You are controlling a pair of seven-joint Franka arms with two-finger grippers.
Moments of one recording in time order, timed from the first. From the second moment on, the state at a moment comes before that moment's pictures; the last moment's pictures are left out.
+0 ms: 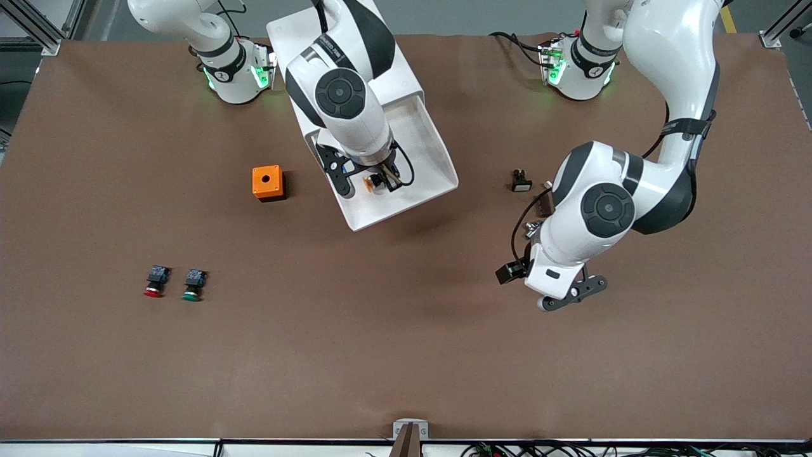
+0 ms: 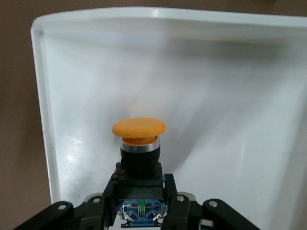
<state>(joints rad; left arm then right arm) -0.30 0.55 -0.15 -1.43 0.02 2.00 -0.82 0.83 0.38 -0.09 -1.60 0.25 1.94 1.76</state>
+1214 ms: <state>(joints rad) -0.52 0.55 -0.16 -1.43 0.02 2.00 -1.08 0.61 0.24 -0.14 -1.32 0.25 1.44 1.44</state>
